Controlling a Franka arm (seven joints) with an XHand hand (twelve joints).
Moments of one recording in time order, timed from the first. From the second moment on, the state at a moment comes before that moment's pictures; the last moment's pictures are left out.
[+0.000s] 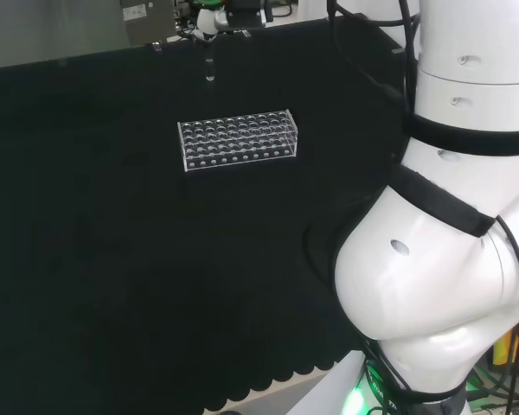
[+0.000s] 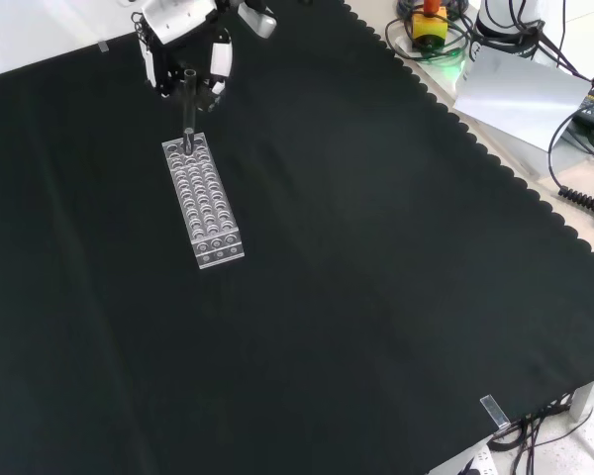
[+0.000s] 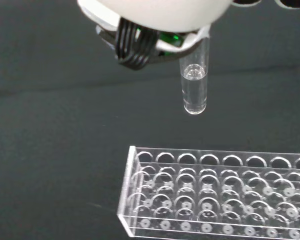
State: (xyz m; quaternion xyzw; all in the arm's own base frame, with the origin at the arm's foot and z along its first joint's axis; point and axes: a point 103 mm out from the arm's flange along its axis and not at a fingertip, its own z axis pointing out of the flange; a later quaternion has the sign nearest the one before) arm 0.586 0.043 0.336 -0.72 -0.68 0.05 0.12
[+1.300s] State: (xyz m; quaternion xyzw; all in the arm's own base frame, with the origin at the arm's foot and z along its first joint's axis) arm 0.523 -0.181 0.348 -0.86 -0.49 0.08 0.07
